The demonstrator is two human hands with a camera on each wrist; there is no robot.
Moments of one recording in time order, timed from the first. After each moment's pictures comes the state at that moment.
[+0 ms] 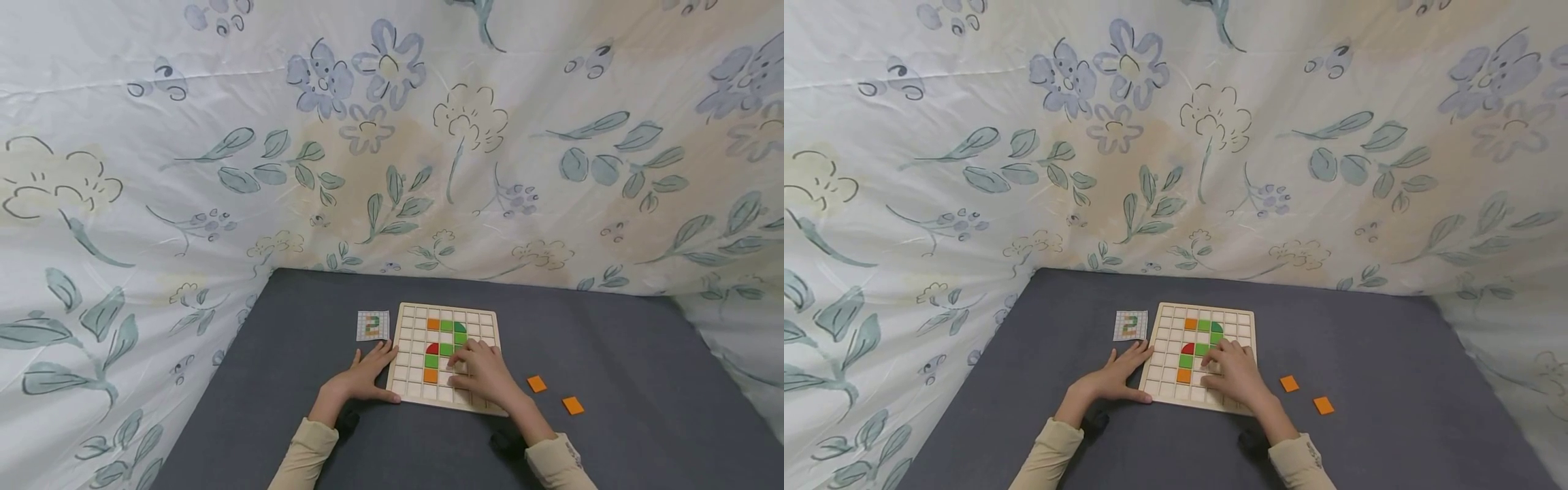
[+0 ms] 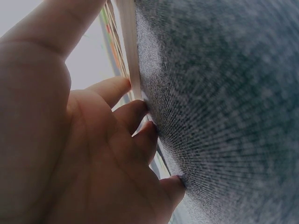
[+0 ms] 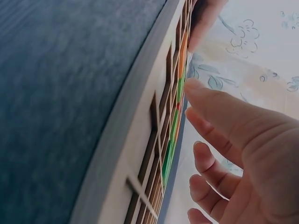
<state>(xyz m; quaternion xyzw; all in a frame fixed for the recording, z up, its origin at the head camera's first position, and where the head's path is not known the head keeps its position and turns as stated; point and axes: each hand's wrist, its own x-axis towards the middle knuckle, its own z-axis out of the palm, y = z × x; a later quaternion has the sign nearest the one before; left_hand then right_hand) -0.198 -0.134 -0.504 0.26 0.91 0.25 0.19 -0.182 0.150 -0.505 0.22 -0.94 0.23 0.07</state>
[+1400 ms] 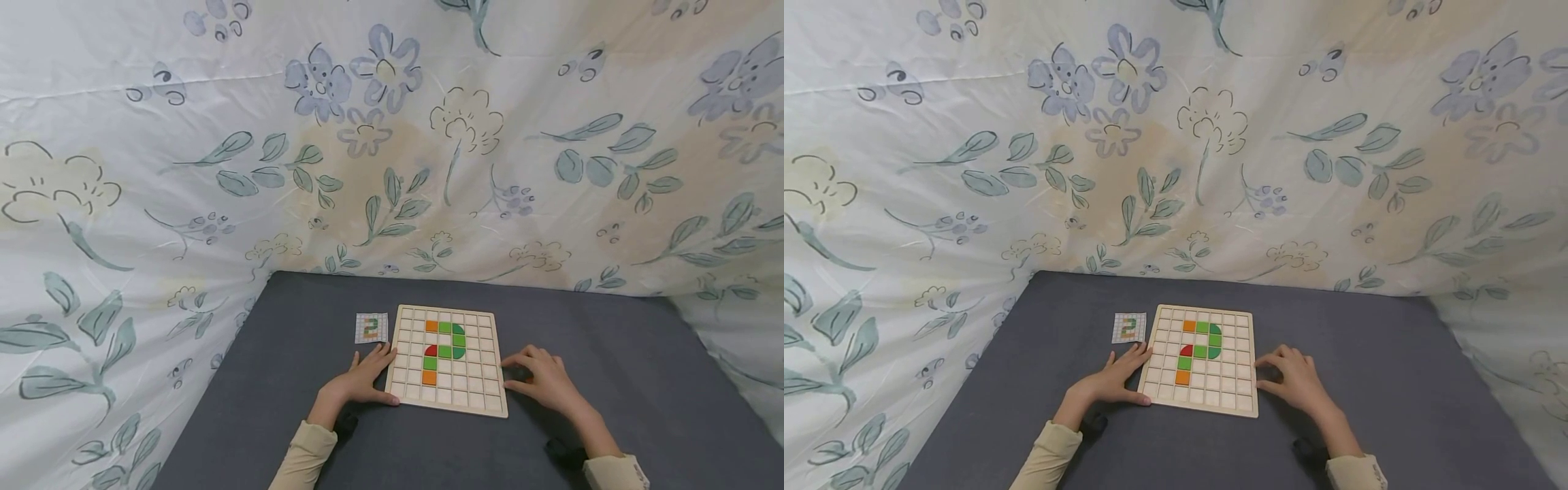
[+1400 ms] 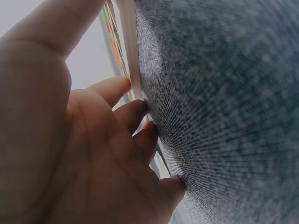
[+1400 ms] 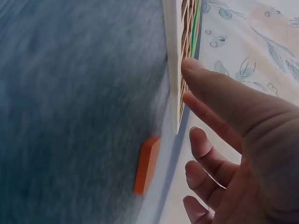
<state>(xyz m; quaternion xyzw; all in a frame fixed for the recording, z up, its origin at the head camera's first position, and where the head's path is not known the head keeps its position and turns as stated) -0.198 -0.134 -0.507 0.27 0.91 0.25 0.19 -0.167 0.247 -0.506 0.16 -0.96 0.21 0.06</state>
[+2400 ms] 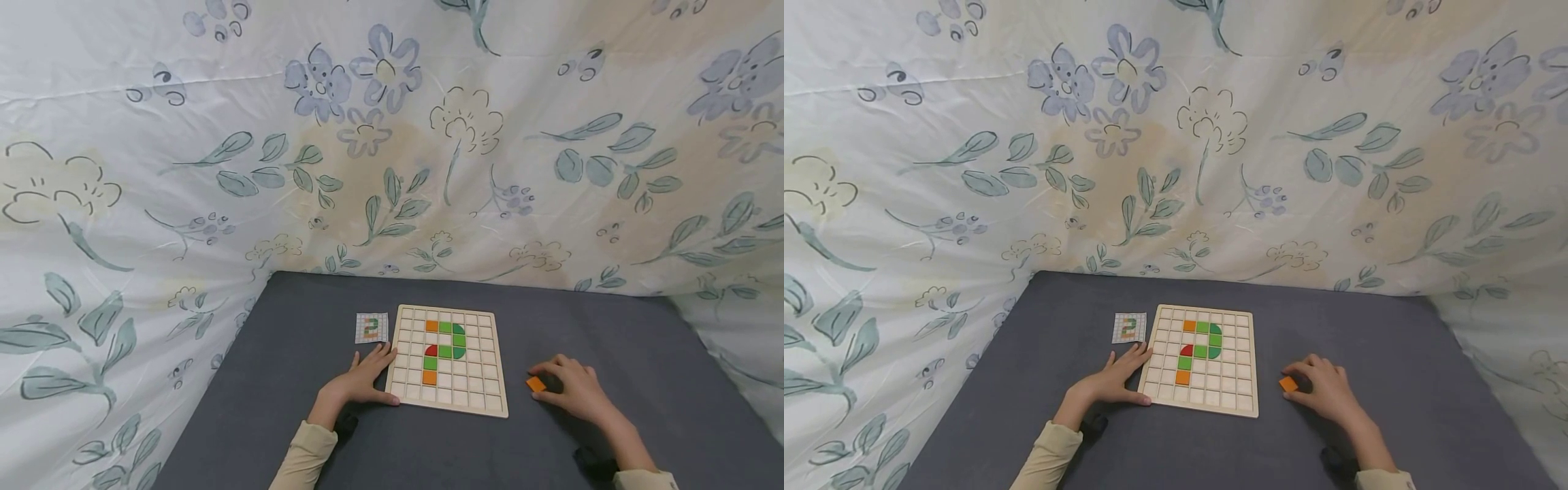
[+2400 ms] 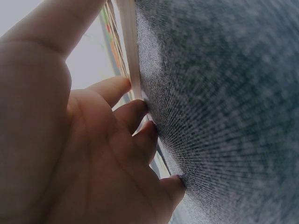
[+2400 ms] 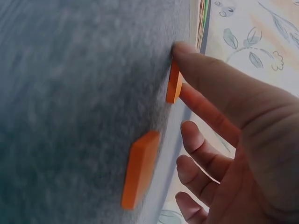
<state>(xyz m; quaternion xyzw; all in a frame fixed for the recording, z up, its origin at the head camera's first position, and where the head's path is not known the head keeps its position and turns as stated) -0.199 -0.135 -0.507 0.26 0.91 0.25 0.18 -0.153 0.289 -0.508 0.12 -0.98 0.18 0.04</state>
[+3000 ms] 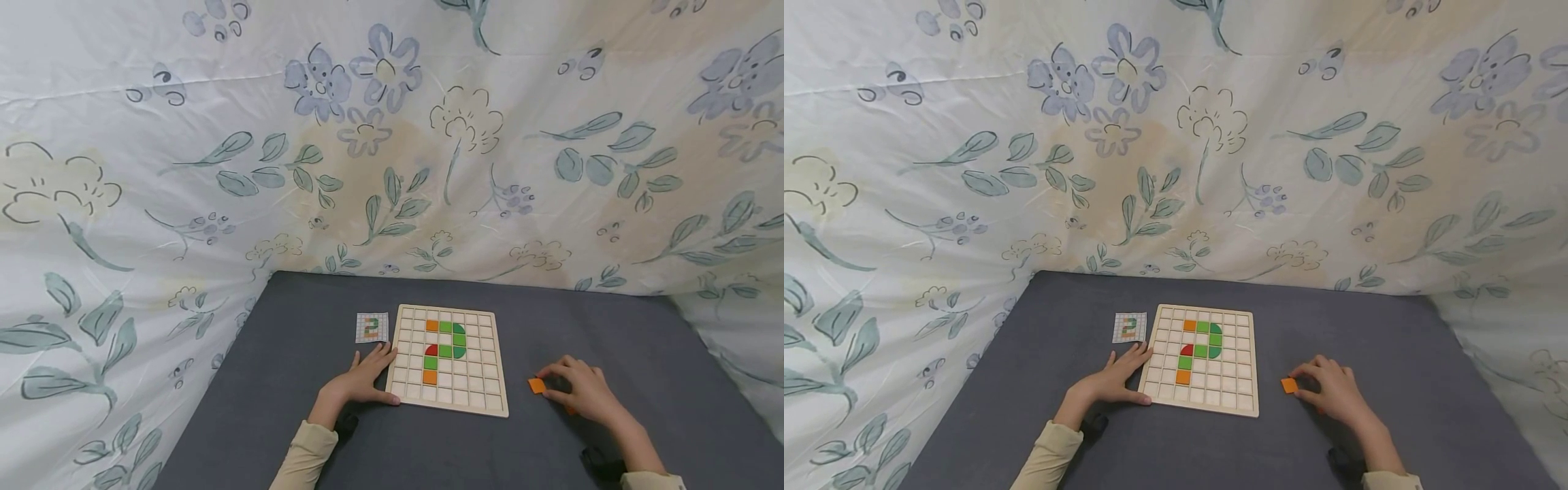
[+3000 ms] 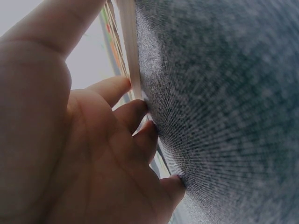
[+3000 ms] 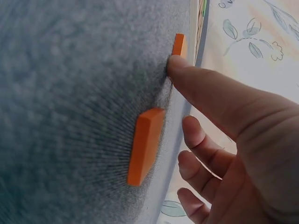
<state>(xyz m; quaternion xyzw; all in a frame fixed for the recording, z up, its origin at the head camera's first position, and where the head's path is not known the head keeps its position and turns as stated) -0.198 -0.134 -0.507 0.26 0.91 0.25 0.19 -0.151 0.300 -0.506 0.12 -0.98 0.18 0.02</state>
